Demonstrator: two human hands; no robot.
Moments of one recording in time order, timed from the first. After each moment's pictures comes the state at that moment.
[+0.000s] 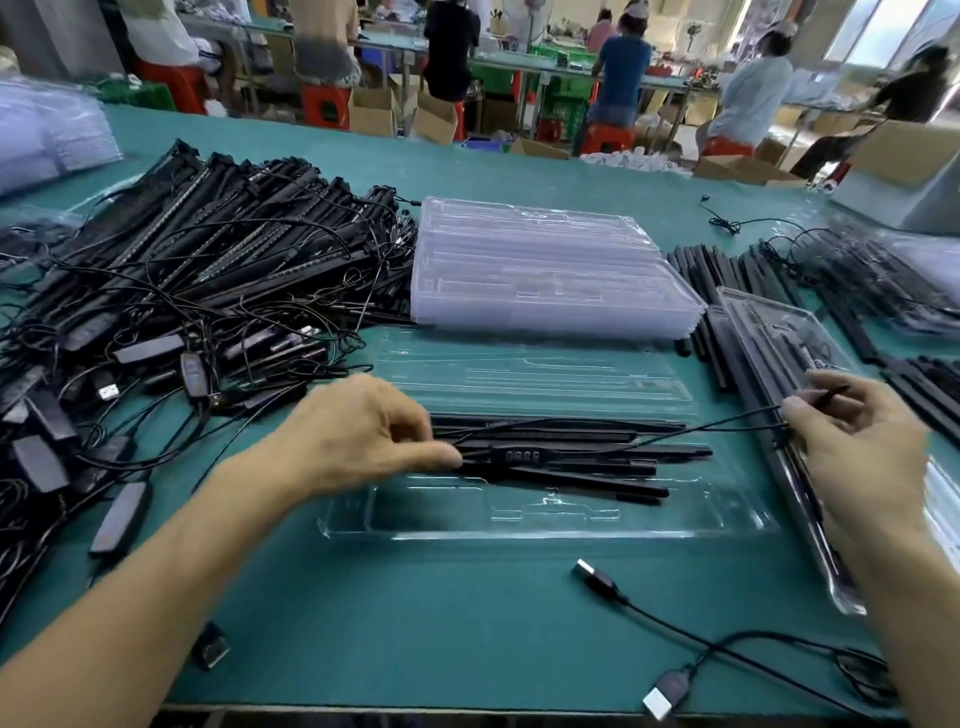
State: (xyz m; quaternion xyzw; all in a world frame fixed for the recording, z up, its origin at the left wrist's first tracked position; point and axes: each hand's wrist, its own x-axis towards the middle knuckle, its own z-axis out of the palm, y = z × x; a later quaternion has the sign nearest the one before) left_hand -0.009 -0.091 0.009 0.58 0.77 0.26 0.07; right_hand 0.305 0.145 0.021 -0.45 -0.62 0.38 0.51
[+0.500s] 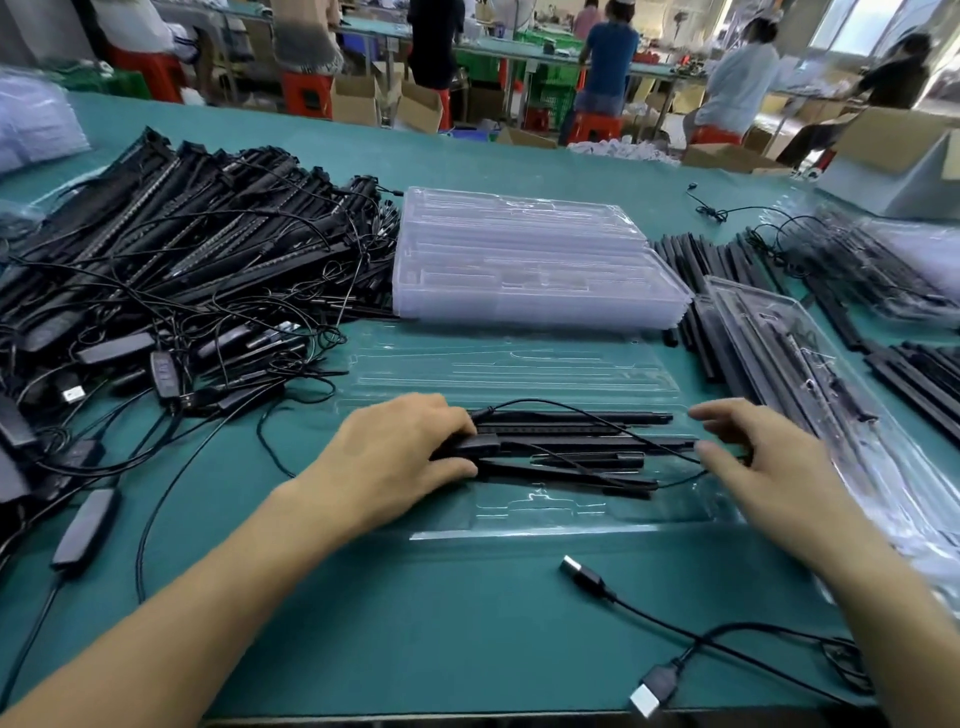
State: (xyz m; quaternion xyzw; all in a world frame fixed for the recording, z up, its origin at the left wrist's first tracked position) left_hand 0.027 -0.063 -0.011 0.62 0.76 0.18 0.01; right_hand 0.300 0.119 0.015 -0.40 -0.86 0.20 0.23
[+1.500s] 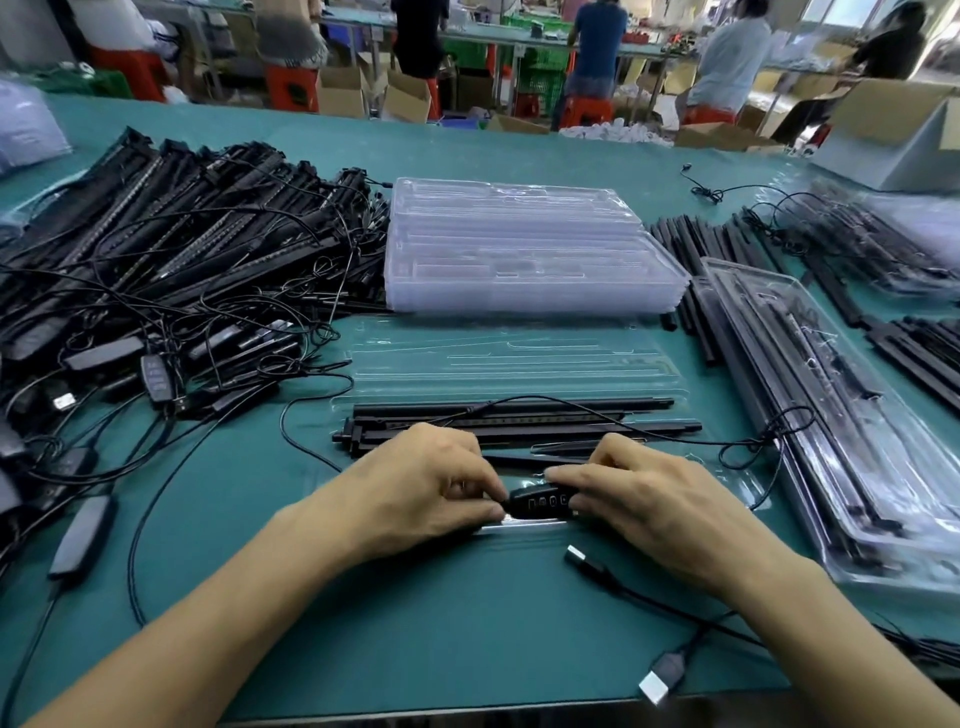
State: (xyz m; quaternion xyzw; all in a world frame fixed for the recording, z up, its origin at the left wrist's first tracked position) left_hand 0.043 -0.070 -0.014 0.70 0.63 0.30 0.16; right_hand 0.263 0.070 0.001 -0.16 -0.98 0.09 0.06
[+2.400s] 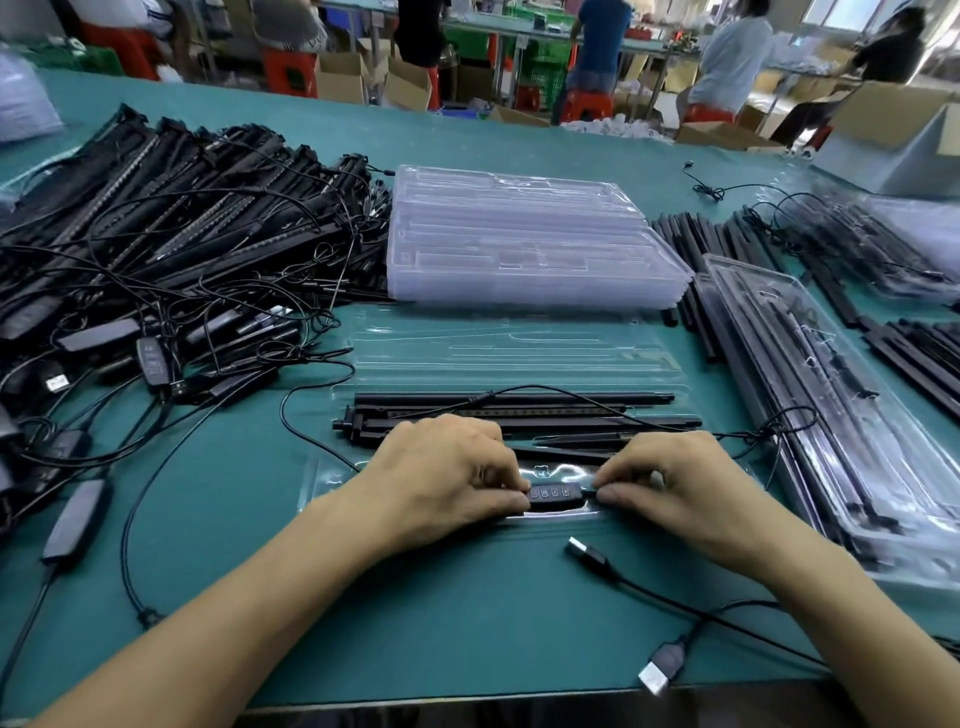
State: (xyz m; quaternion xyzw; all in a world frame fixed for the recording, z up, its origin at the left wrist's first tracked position) left_hand 0.057 -0.063 -0.016 0.65 0.72 0.23 0.11; right_hand 0.270 0.094 -0.004 -0.20 -0.94 0.23 0.11
